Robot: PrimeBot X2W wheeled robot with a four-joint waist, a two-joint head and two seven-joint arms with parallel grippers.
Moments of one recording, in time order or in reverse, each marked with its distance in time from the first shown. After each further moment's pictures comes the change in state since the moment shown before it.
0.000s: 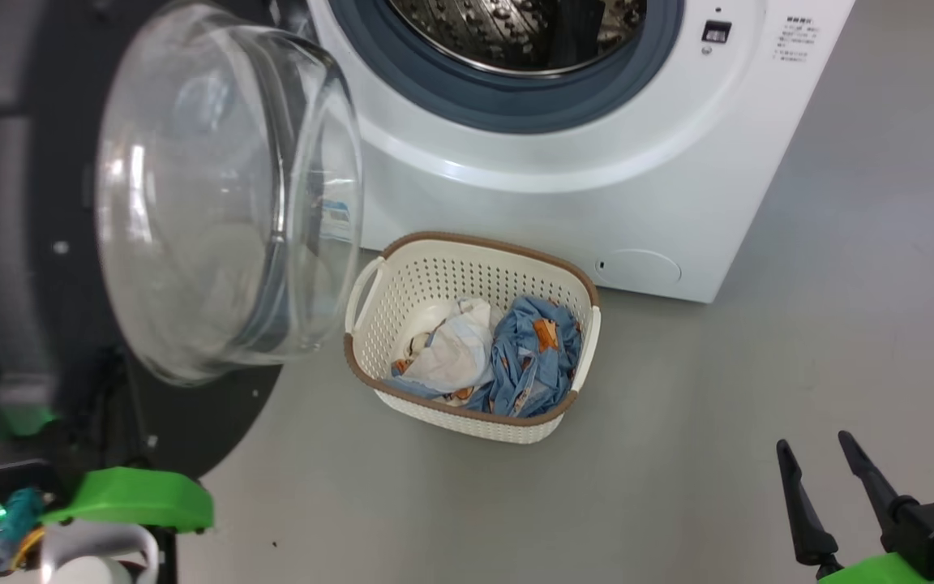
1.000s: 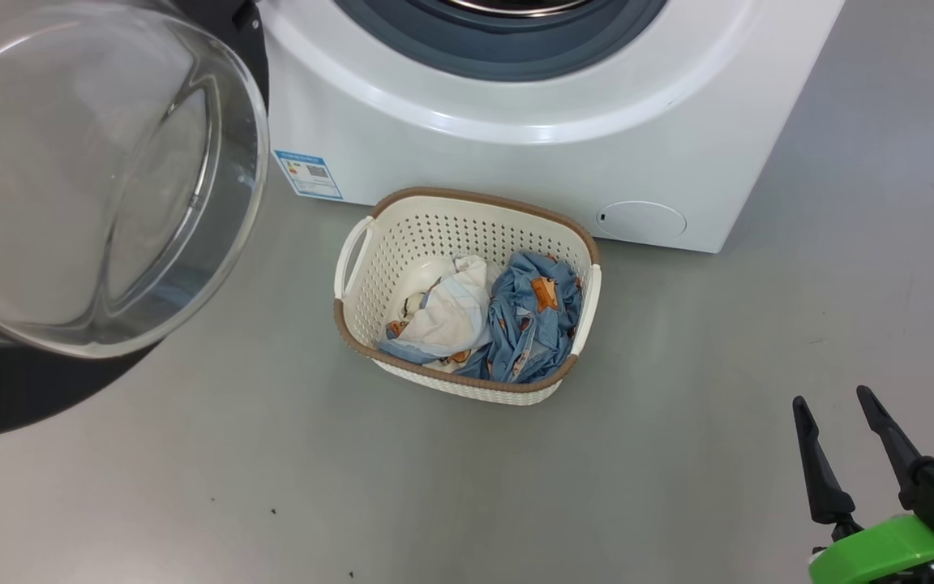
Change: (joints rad) left arm -0.246 0.096 0.329 0.451 -0.077 -0.184 -0.098; right arm -0.064 -0.049 0.000 -0.017 0.008 0.000 0.000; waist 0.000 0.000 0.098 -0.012
